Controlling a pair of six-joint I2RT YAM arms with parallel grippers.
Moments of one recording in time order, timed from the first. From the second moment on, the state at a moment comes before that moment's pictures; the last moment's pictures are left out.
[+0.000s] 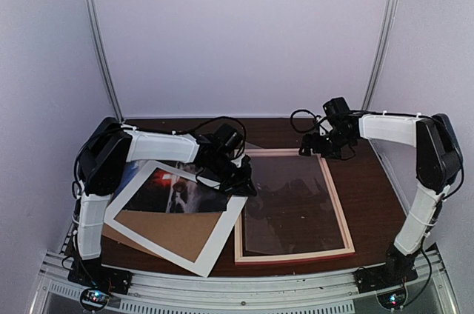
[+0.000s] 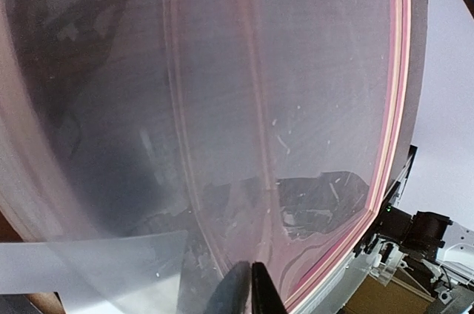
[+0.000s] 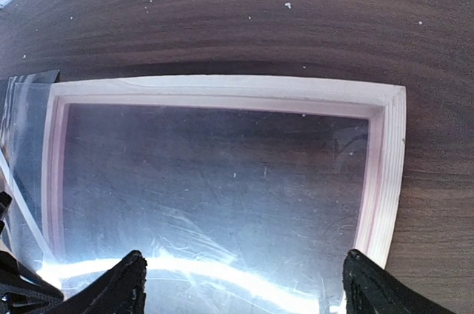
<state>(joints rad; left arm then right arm) -0.83 2.16 1.58 -0.44 0.54 -0.83 0.32 1.79 1.27 -0.47 -0.16 0.32</state>
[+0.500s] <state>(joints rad) -0.83 2.19 1.62 -0.45 0.58 -0.85 0.35 1.90 1.33 -0.42 -0.13 0.30</state>
